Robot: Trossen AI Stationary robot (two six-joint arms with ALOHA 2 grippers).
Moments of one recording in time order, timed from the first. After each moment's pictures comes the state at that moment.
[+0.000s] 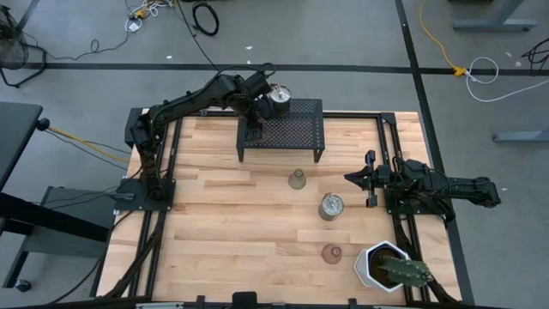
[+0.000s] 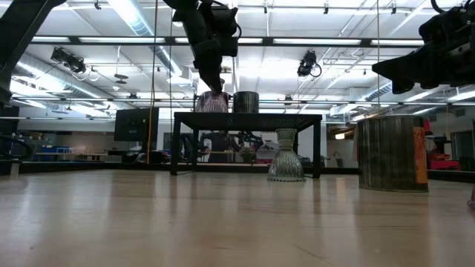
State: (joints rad) left arm 0.52 1.88 1.86 -1.13 0.08 0.41; right arm -0.07 0.00 0.02 0.01 -0.02 -0.09
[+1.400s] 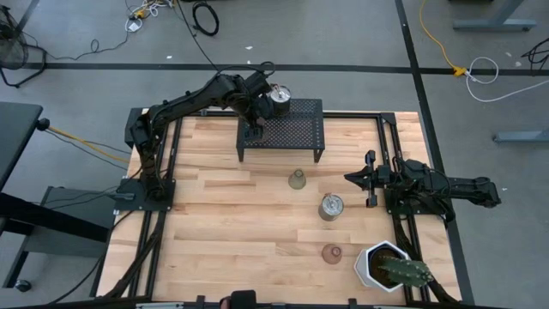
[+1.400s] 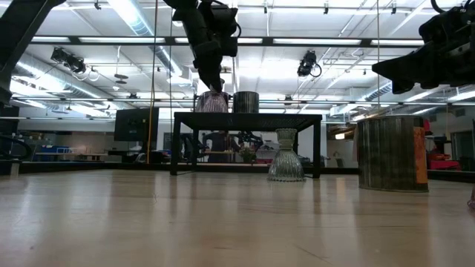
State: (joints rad) left arm 0.52 1.88 1.86 -1.12 0.04 0.40; right arm -0.07 0.00 0.02 0.01 -0.02 -0.09
